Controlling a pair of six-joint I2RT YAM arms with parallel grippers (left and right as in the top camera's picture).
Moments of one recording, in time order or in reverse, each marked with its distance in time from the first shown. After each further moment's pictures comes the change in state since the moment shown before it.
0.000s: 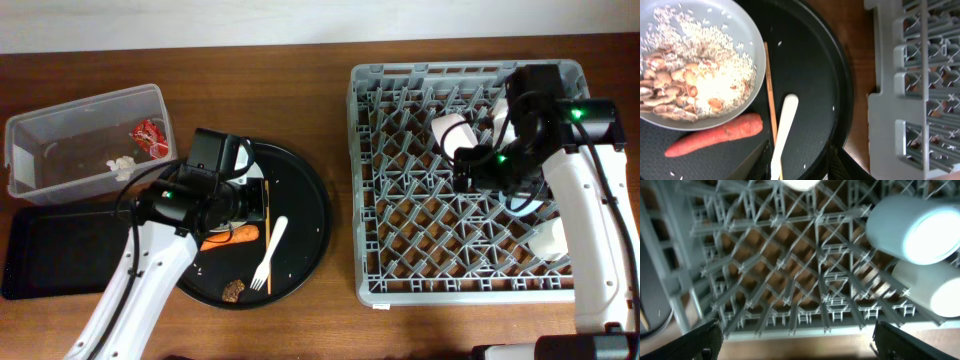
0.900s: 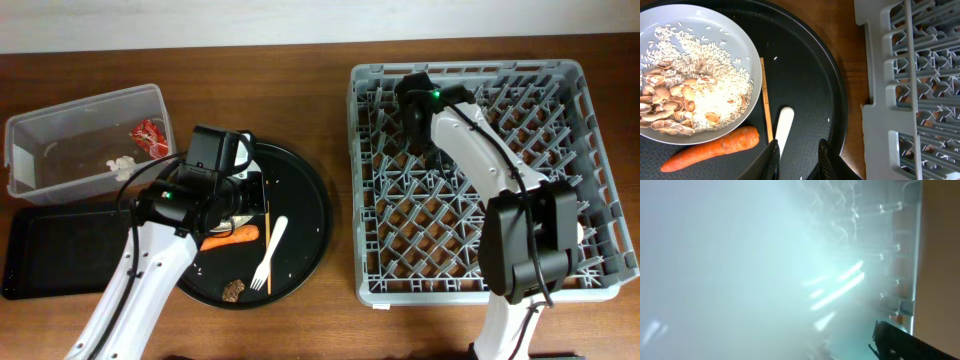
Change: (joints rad) left arm 0.000 -0.005 0.000 0.063 0.001 -0.003; right arm 0.233 0.475 0.003 0.325 0.786 0.253
